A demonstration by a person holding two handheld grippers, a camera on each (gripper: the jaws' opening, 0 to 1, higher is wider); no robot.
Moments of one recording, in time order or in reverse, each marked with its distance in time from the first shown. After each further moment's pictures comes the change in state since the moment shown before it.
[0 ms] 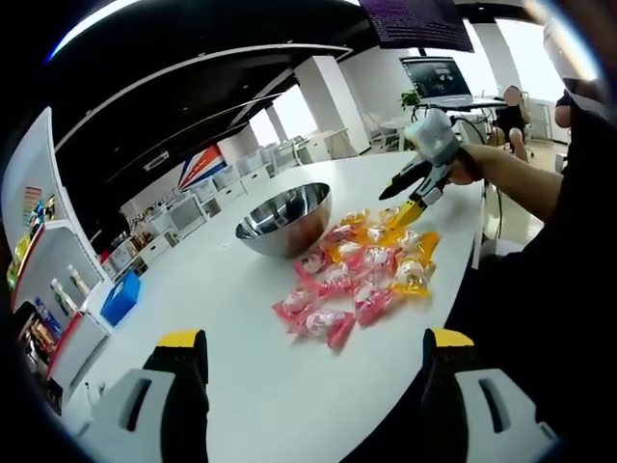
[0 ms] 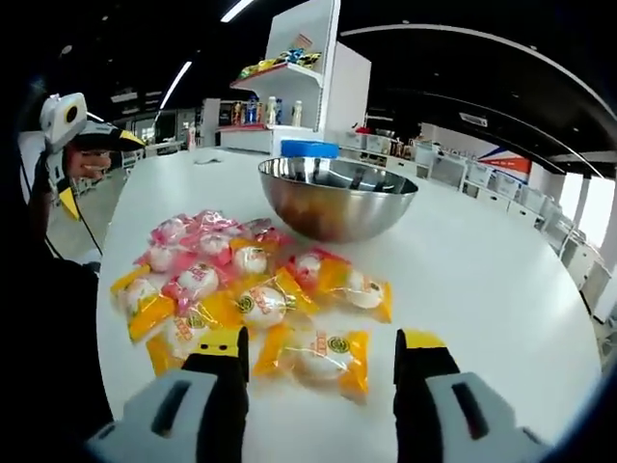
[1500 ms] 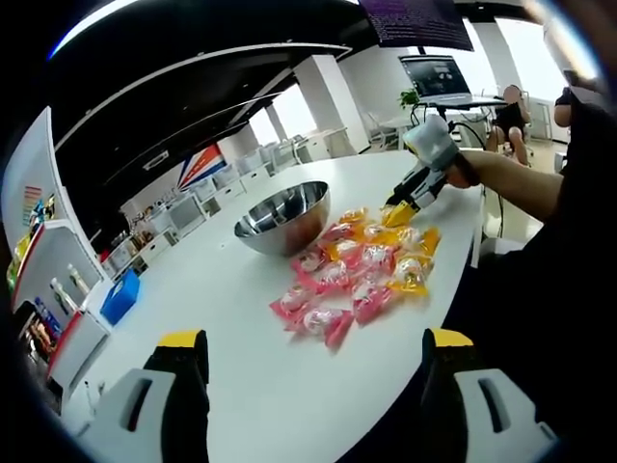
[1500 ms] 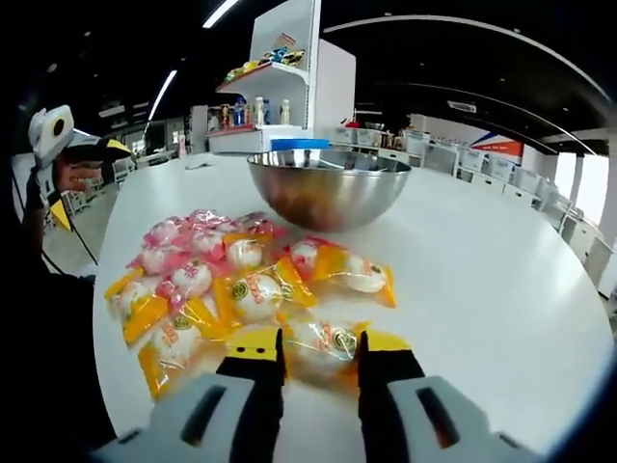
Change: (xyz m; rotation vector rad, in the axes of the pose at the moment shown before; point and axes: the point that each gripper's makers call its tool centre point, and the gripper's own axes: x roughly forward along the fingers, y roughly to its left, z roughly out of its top) left arm -0.001 -0.002 -0.002 -0.001 0.001 0.000; right arm 0.005 0.002 -0.013 0.090 0.010 -0.012
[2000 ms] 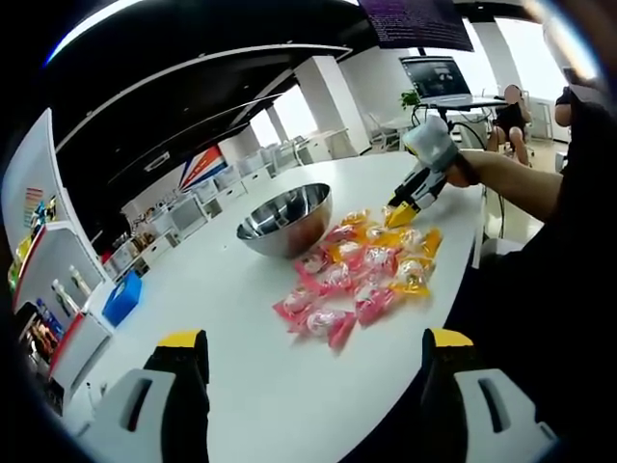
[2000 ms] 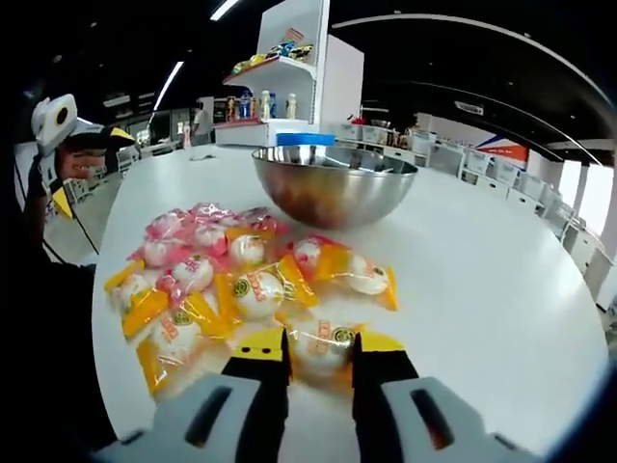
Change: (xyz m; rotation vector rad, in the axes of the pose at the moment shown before) left arm -0.001 0.002 0.002 0.005 -0.002 0.006; right arm 0.000 0.002 0.000 -0.047 0.018 0.012
